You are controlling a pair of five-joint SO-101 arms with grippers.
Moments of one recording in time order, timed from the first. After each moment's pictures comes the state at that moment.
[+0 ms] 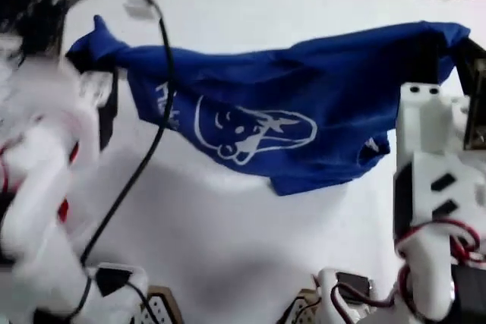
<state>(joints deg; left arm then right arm) -2.6 -31.9 -34.4 101.4 -3.4 6.4 -43.0 -24.8 79.9 16.3</state>
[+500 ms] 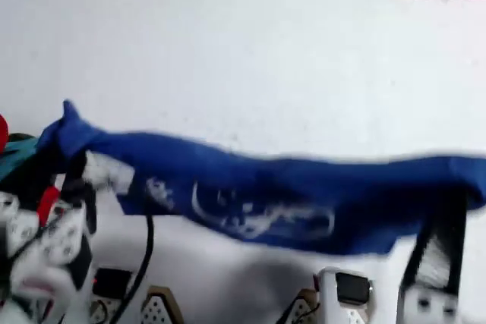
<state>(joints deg) -2.6 -62.9 -13.1 101.4 -3.4 6.4 -55.4 -45.9 96.1 16.3</state>
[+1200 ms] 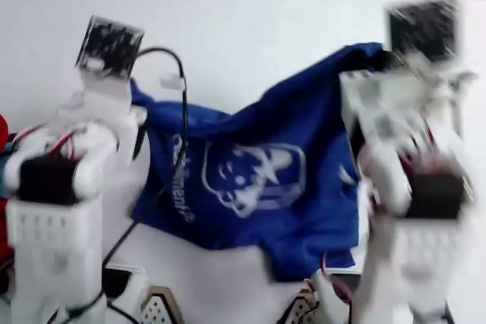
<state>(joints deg) -2.7 -39.8 13.2 80.2 -9.2 -2.5 -37.3 4.6 68.1 13.5</state>
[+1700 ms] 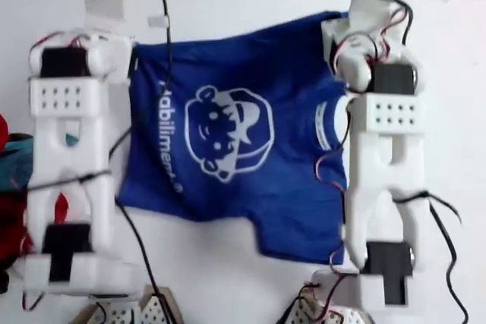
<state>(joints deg) -10.2 1.1 -16.2 74.5 -11.4 -1.9 -4.2 -10.1 54.5 13.5</state>
